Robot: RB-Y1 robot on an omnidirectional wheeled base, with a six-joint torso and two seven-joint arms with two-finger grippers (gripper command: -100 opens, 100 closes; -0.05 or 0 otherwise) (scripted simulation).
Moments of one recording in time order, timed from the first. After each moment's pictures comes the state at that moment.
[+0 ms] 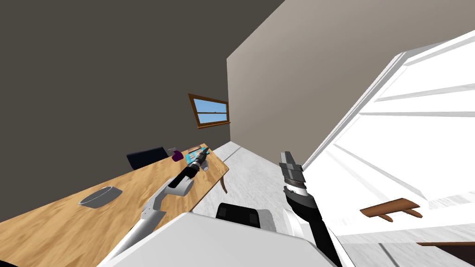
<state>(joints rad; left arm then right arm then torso) 0.32 0.40 0.10 -1.95 0.17 0.07 -0.15 0.55 -0.04 0.03 -2.23 0.10 -0.56 0.05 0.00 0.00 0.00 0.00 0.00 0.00</state>
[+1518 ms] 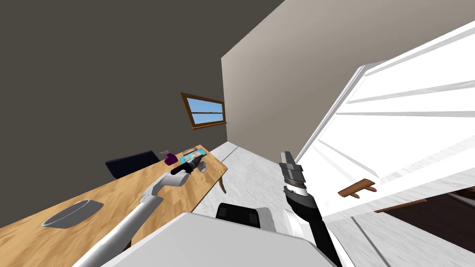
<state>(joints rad) 0.22 0.56 0.16 -1.73 0.33 0.51 -0.20 0.55 -0.04 0.03 -2.23 0.10 -0.56 0.05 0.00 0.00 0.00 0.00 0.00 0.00</state>
